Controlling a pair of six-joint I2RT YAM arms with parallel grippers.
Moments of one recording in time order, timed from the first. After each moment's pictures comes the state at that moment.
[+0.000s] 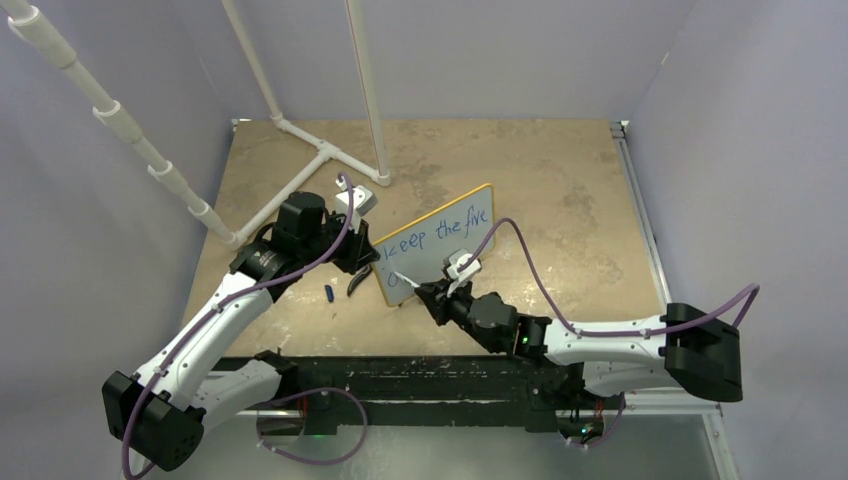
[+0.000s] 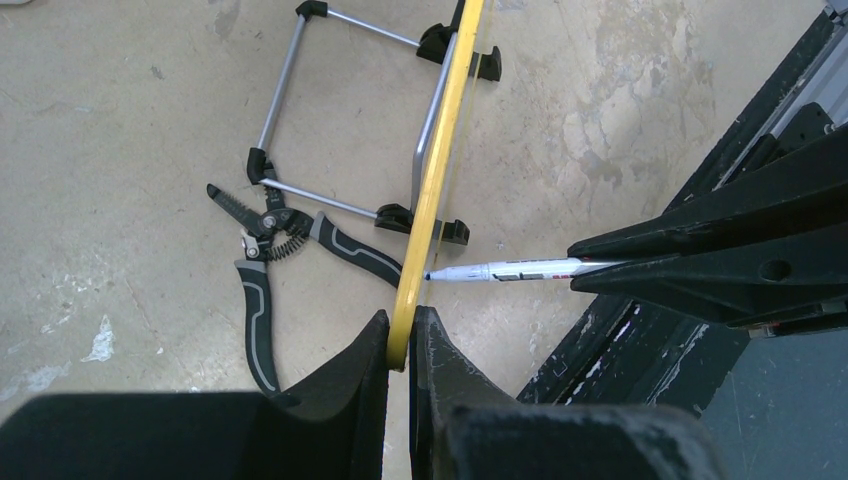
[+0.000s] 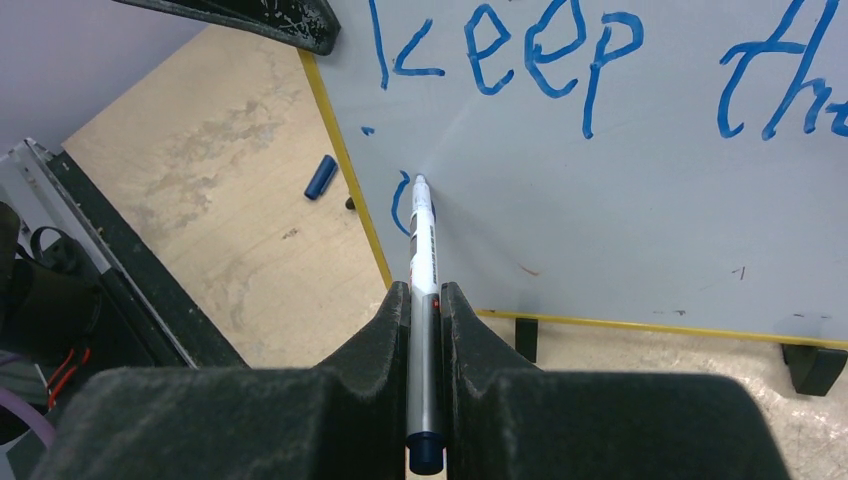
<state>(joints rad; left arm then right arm) -0.47 1.00 0.90 -0.52 0.39 -0.05 1.26 1.17 0.44 0.56 0.51 0.32</state>
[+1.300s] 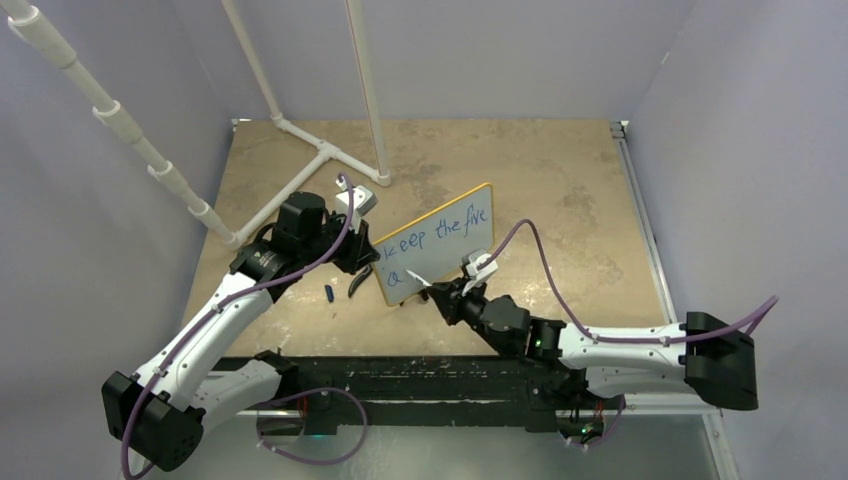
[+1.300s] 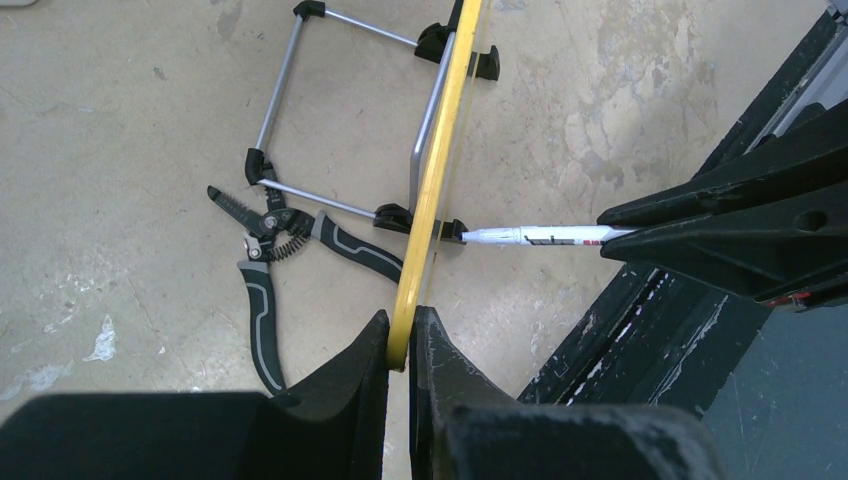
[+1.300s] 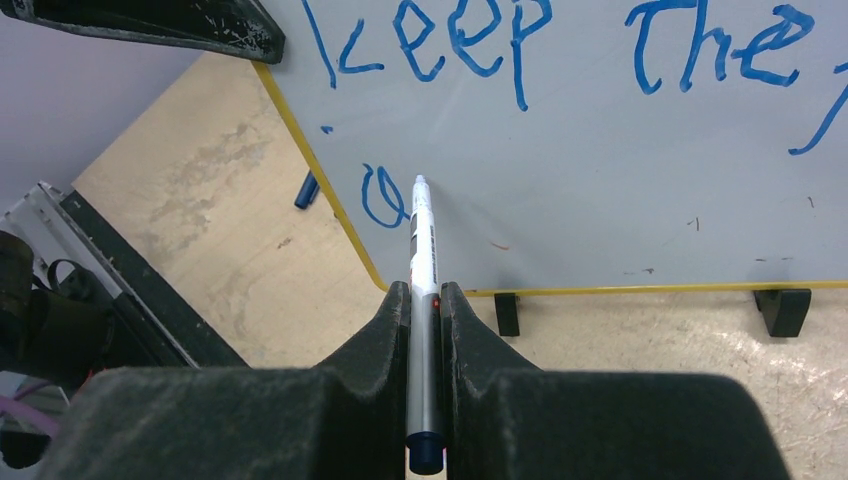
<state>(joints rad) -0.47 1.00 0.90 -0.52 0.38 -0.05 1.26 1.05 0.39 0.50 0.57 0.40</state>
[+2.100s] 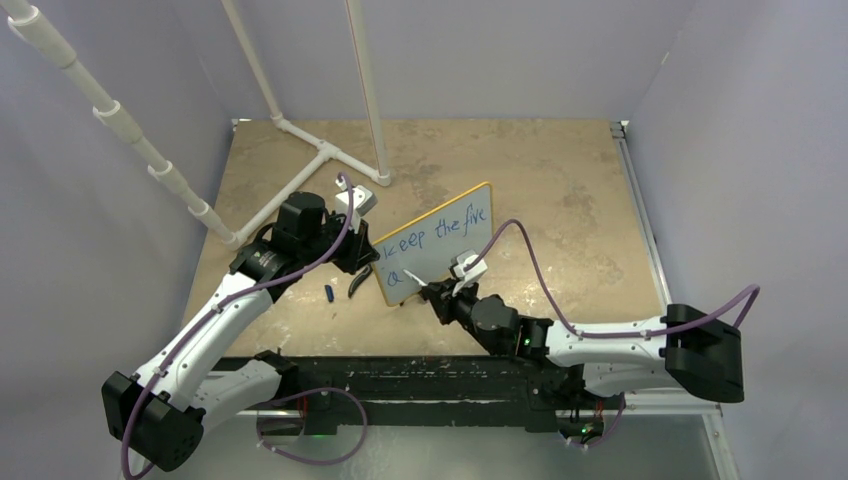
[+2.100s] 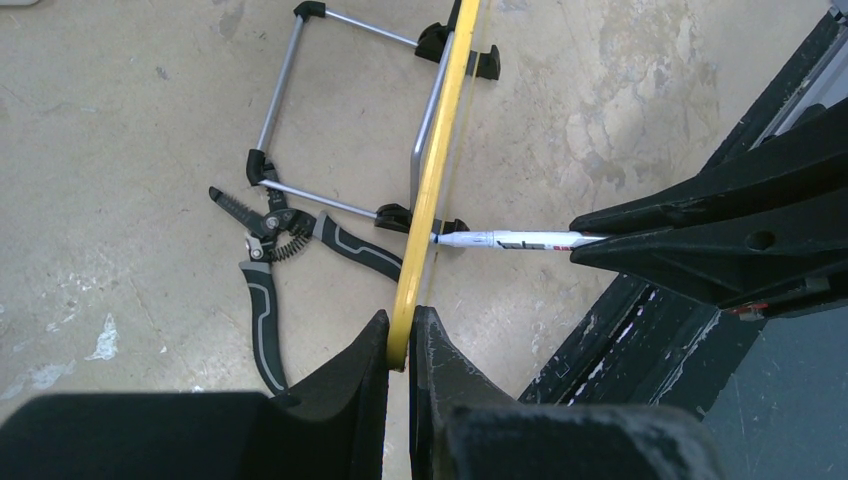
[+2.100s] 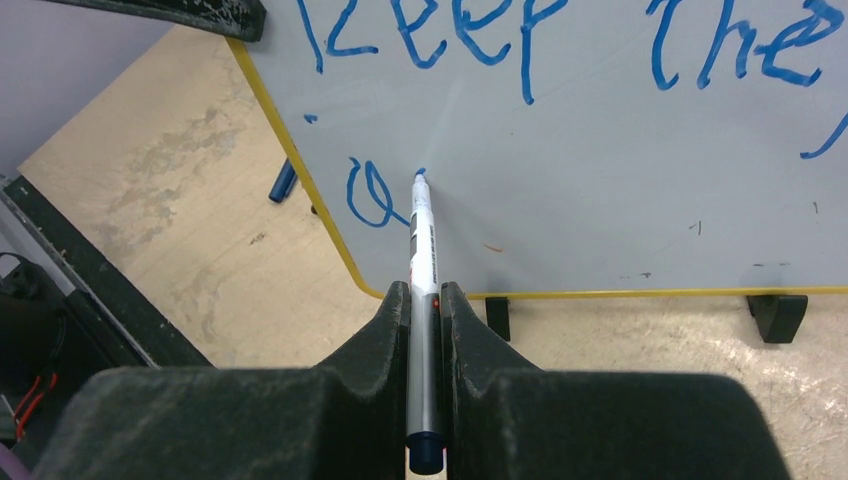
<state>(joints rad) -0.47 1.00 0.90 -0.52 0.38 -0.05 1.26 1.15 0.42 0.55 0.59 0.36</state>
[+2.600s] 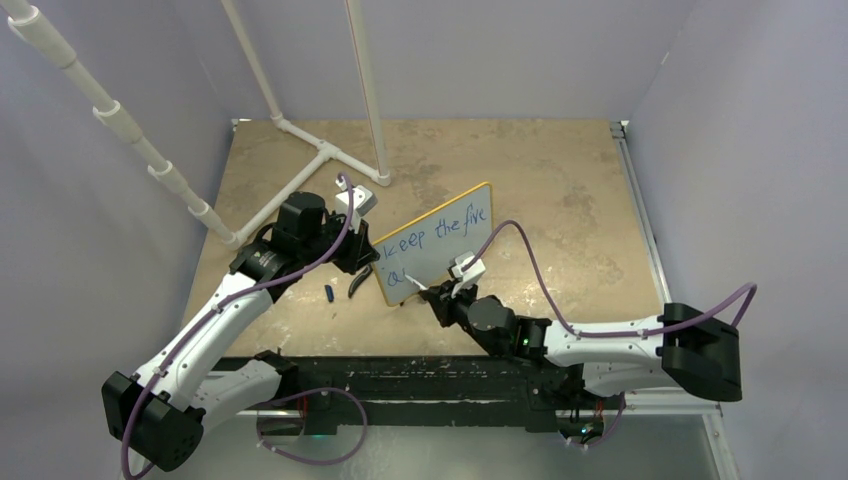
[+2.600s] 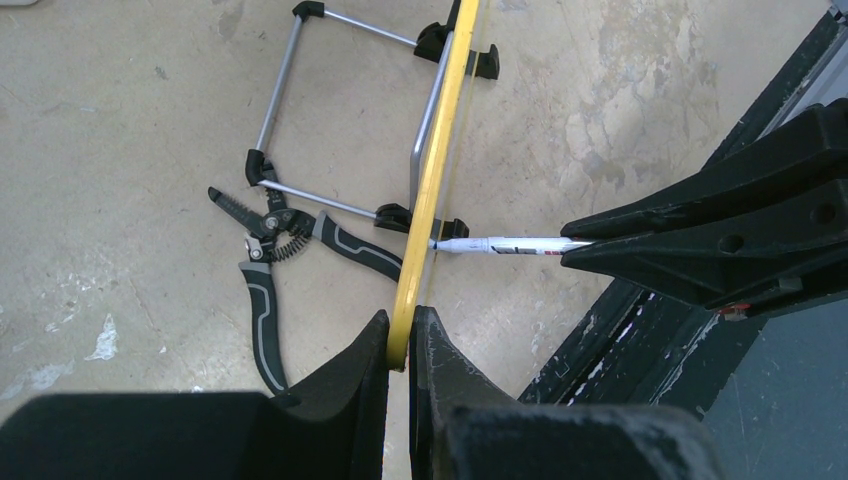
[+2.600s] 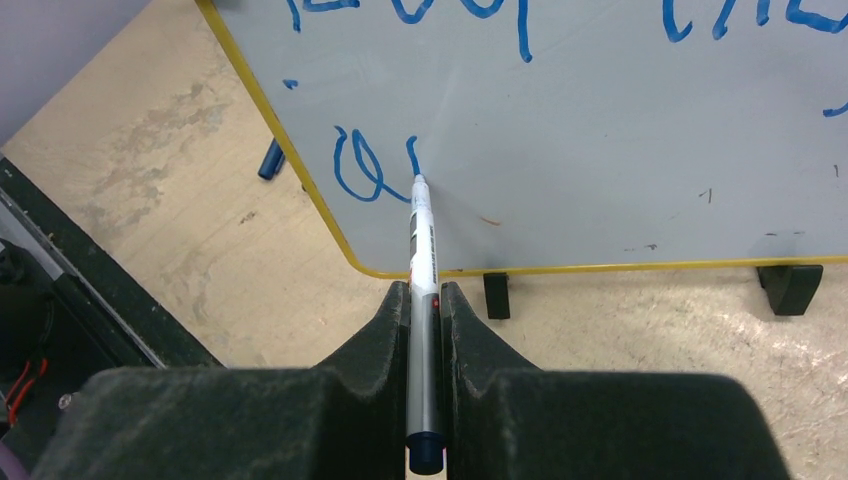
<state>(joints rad) -0.47 1.00 0.90 -0.52 0.38 -0.05 1.26 1.17 0.42 0.51 0.59 0.40</state>
